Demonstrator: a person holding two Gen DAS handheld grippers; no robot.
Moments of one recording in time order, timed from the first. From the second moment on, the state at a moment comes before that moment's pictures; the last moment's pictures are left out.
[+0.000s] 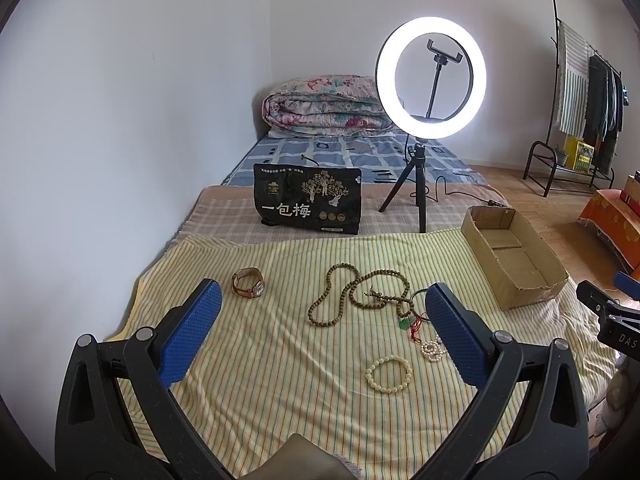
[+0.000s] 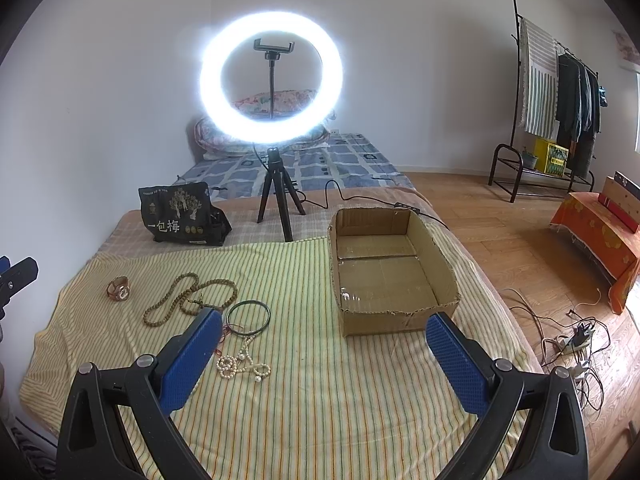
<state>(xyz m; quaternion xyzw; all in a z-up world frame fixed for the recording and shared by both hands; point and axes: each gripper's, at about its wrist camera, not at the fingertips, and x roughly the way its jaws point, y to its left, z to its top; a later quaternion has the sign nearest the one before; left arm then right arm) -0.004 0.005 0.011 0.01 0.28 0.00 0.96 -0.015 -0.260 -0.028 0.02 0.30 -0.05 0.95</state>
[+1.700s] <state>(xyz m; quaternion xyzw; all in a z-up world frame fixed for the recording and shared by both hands) 0.172 0.045 -0.098 -0.06 0.49 -0.06 0.87 0.023 -0.179 -0.111 -0.04 0.44 0.11 0.89</state>
